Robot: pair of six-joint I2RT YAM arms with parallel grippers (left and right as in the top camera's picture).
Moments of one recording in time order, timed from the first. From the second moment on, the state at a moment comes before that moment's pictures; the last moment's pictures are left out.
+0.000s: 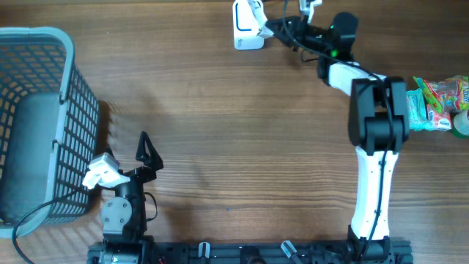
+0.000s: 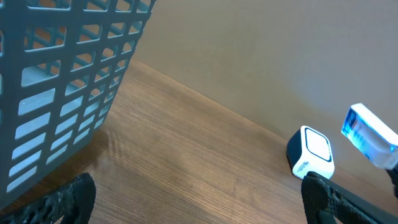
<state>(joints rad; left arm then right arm) -0.06 0.04 0.01 -0.05 -0.26 -0.47 0.04 2.48 1.65 0.86 -1.16 1.29</state>
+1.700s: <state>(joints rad) -0.06 0.04 0.01 -0.05 -0.26 -0.47 -0.42 1.14 1.63 -0.82 -0.13 0.49</state>
